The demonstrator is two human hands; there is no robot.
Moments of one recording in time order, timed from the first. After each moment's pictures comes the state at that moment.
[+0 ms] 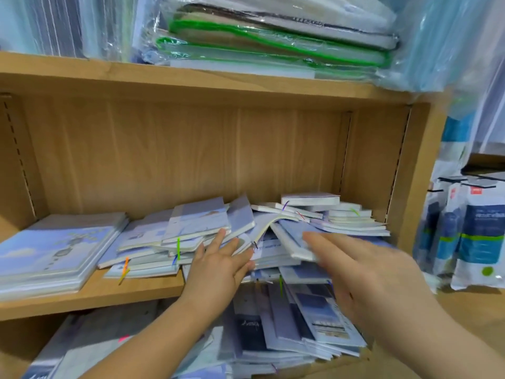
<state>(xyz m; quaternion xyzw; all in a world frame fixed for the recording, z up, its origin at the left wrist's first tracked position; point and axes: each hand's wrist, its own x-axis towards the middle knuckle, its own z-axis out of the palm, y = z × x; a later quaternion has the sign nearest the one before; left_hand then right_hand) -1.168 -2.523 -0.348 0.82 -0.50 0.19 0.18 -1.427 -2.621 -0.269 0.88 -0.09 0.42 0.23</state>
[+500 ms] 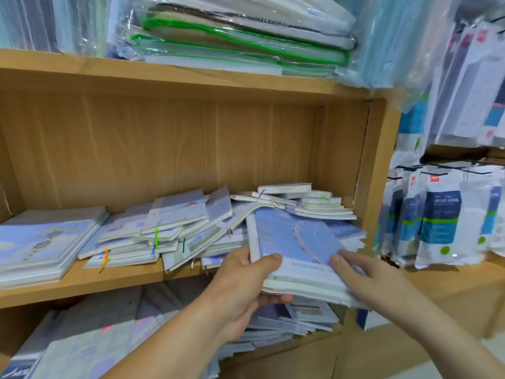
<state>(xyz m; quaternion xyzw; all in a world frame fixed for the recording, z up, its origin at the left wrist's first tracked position) -1.309 -2.509 -0.307 0.54 -0.31 -0.40 0.67 -1.488 -2.663 -0.309 0.84 -0.40 0.23 -0.30</state>
